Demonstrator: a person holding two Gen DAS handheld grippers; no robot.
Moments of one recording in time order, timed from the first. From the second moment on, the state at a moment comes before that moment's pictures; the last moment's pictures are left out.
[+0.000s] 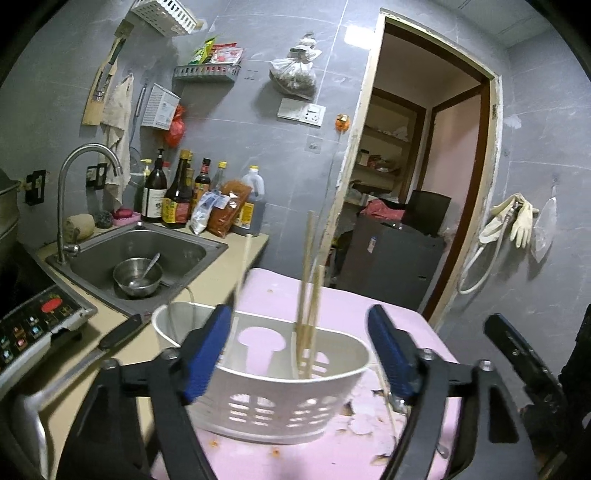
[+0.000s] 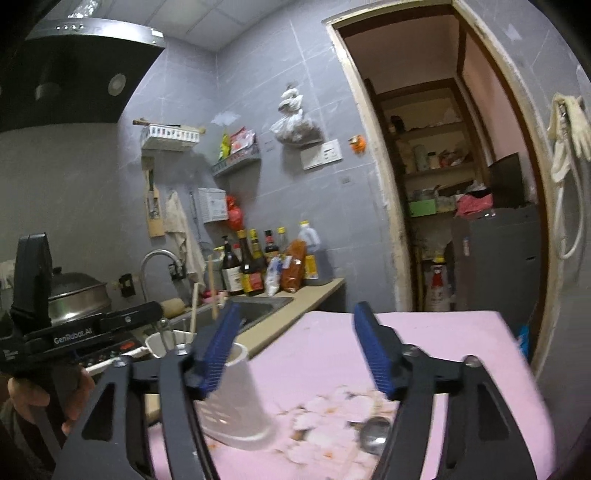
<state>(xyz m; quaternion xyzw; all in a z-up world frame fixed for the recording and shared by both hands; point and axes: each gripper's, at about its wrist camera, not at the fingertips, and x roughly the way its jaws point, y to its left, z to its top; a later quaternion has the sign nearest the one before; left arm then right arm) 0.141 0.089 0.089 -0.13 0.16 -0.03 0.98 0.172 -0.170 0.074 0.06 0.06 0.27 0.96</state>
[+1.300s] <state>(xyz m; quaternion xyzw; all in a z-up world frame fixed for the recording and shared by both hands) 0.184 -0.075 -0.002 0.04 0.35 -0.11 0.93 0.215 -0.286 0.011 0.02 0.27 0.17 0.95</state>
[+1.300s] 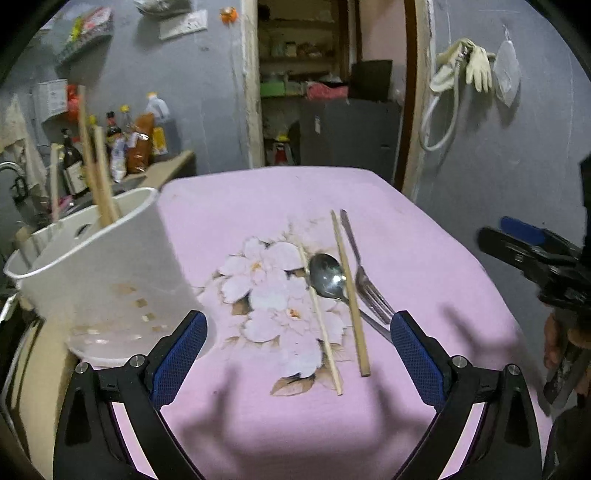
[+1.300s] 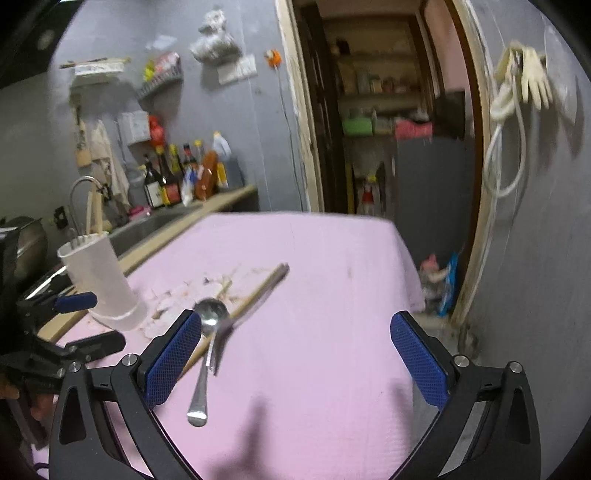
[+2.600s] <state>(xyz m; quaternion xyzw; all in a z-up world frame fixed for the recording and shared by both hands) 0.261 -0.073 -0.040 -0.03 0.50 -0.12 0.86 0.338 -0.219 -0.038 0.04 0.47 0.25 0.85</state>
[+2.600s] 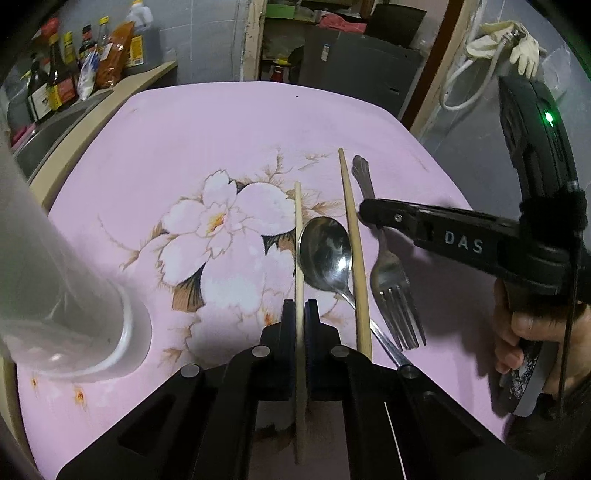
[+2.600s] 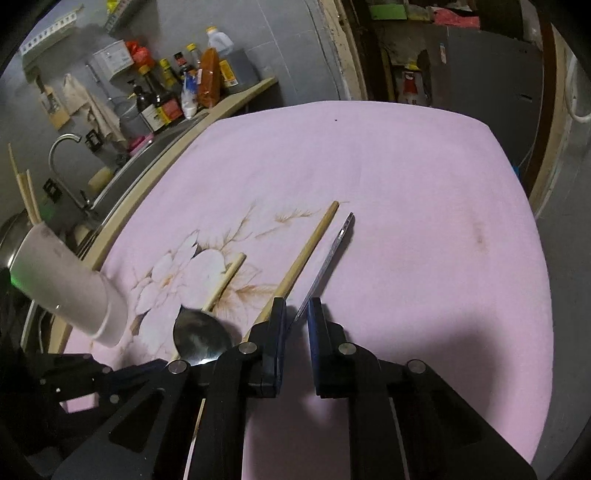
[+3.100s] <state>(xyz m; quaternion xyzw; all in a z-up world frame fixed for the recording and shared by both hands) 0.227 -0.067 -0.030 -0.04 0.53 -0.14 0.84 0.283 -0.225 -0.033 -0.01 0.47 0.28 0.84</state>
